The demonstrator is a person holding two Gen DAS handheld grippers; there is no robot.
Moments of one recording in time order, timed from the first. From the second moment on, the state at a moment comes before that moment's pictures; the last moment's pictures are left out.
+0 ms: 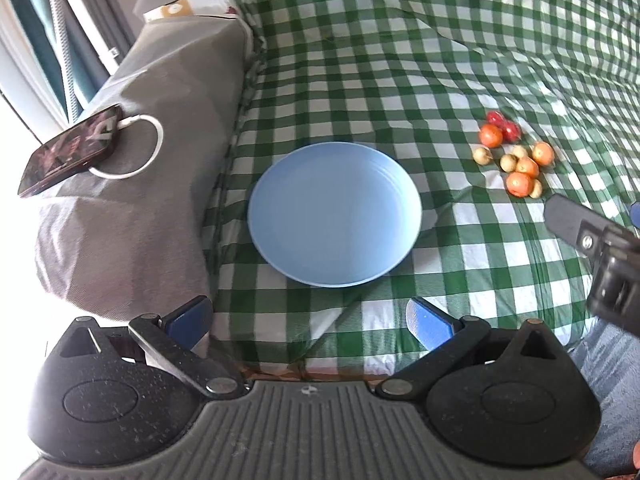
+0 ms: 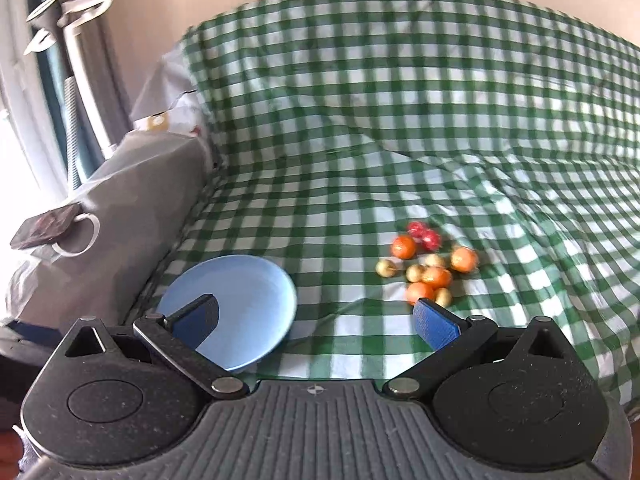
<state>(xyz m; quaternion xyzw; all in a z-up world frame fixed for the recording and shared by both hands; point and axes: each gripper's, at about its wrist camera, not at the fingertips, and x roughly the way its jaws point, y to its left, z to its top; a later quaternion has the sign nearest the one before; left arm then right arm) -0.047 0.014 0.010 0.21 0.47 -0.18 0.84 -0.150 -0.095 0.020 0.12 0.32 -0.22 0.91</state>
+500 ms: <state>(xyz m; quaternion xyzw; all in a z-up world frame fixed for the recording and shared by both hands) -0.025 -0.091 -0.014 0.22 0.48 -0.26 0.81 -0.161 -0.219 -0.071 0.11 0.33 -0.34 0.87</state>
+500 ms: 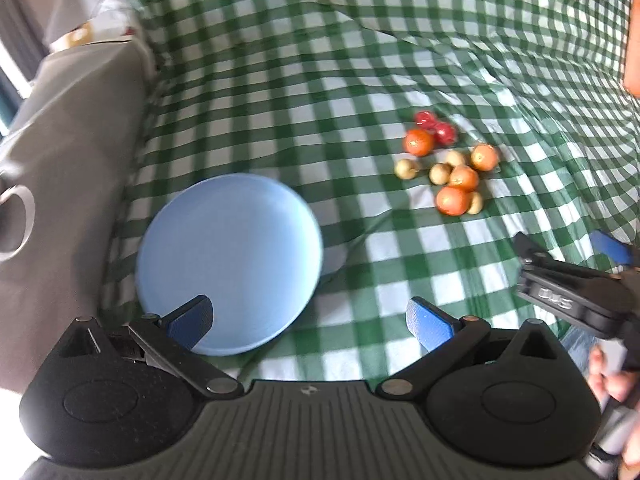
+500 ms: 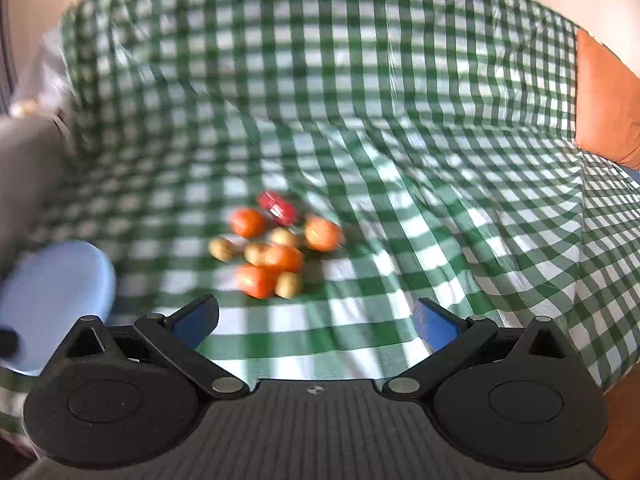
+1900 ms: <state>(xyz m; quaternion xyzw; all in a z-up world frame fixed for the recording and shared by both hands) 0.009 -0.225 -0.092 0.23 0.42 -0.39 0.79 -0.112 -0.380 -0.145 0.11 0.26 -0.32 0.91</state>
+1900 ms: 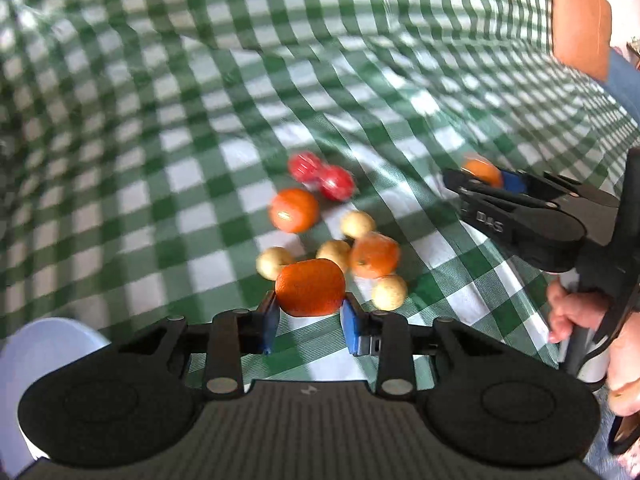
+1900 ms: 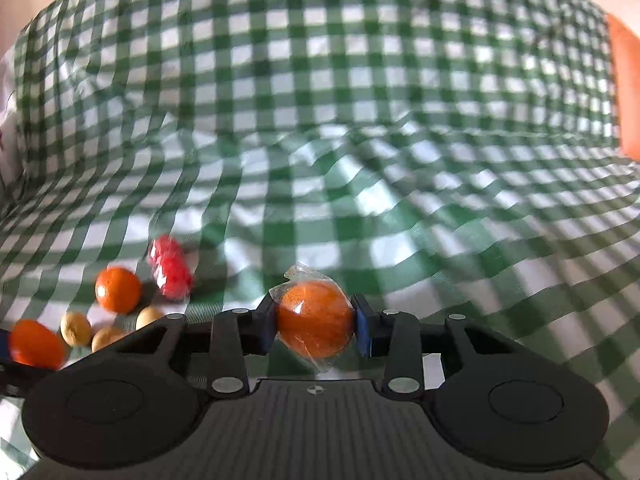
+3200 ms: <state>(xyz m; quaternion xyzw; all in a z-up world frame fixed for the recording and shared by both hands) -0.039 0.059 0.017 0.07 0.39 -0.28 0.87 -0.131 -0.084 -0.012 0.08 0.34 -0.08 0.93</state>
